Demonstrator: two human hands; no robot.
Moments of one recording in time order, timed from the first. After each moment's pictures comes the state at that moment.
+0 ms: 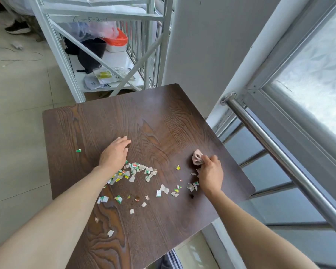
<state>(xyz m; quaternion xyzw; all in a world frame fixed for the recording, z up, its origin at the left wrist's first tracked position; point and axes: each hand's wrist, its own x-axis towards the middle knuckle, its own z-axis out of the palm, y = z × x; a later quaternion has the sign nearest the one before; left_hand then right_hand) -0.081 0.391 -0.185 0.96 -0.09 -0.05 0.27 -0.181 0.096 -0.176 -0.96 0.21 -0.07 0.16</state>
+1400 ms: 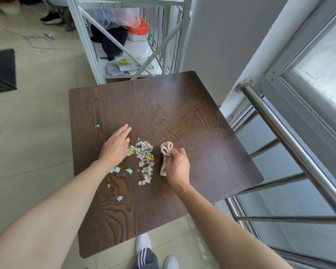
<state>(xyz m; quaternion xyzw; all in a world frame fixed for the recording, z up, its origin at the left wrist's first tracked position) -0.147 0.415 -0.177 0.96 -0.04 -0.03 0.26 -0.218 0.213 -0.157 -0.91 0.12 -0.01 0.40</state>
